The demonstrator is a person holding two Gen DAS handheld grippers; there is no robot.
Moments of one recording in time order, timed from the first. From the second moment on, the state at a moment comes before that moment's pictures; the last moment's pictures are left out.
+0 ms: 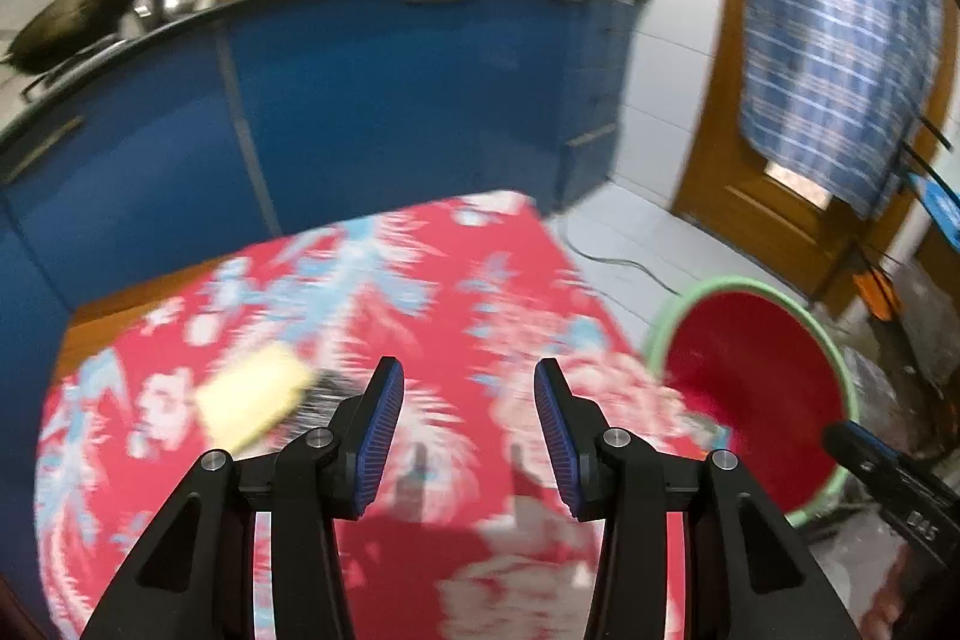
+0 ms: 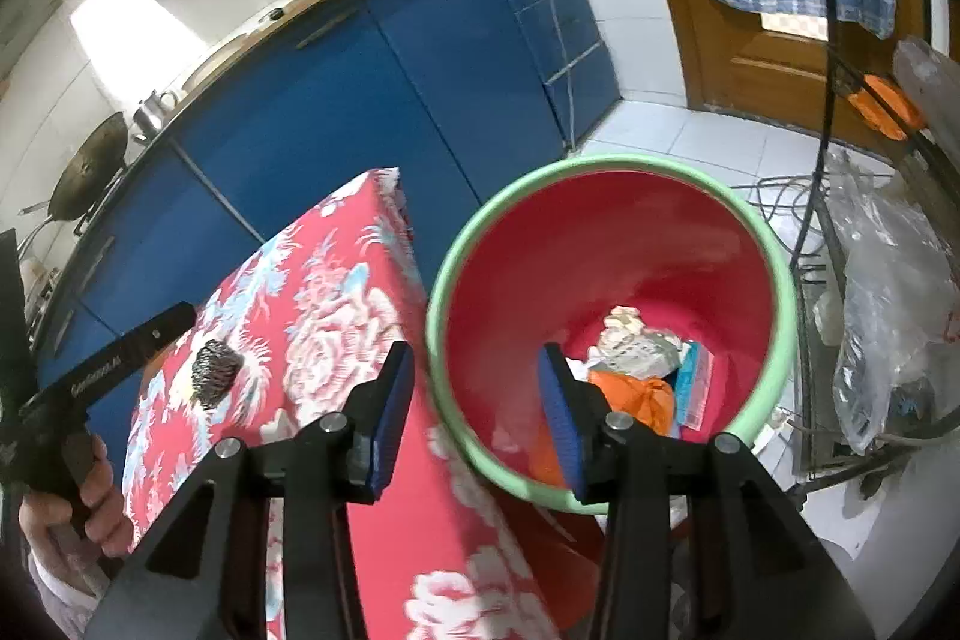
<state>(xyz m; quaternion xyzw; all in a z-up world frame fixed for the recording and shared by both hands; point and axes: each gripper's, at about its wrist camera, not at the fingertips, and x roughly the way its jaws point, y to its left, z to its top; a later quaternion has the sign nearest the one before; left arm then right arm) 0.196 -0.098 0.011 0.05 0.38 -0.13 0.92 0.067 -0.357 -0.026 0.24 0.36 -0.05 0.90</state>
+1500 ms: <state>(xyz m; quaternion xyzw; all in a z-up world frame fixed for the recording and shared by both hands) 0.287 0.008 -0.073 0.05 0.48 -0.12 0.87 0.103 -0.280 -0.028 0.18 0.40 -0.03 0.90</state>
